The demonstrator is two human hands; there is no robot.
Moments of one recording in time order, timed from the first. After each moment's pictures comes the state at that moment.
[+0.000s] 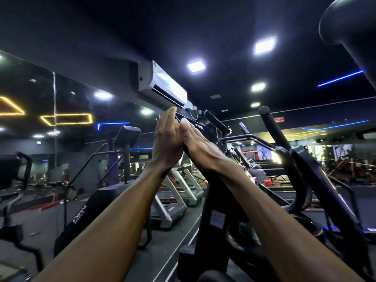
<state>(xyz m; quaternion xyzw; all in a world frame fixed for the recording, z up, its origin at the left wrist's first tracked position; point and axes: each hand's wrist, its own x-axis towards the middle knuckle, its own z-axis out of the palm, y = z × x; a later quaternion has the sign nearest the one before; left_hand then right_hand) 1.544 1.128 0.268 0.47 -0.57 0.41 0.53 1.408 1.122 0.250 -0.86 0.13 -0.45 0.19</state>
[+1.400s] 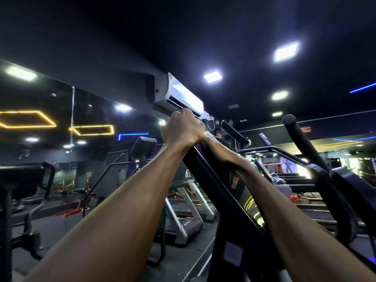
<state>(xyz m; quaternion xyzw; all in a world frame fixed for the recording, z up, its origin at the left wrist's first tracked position) 1.493 1.123 0.339 0.73 -0.42 0.35 0.41 1.456 0.974 0.302 -0.85 0.13 -0.44 0.25</state>
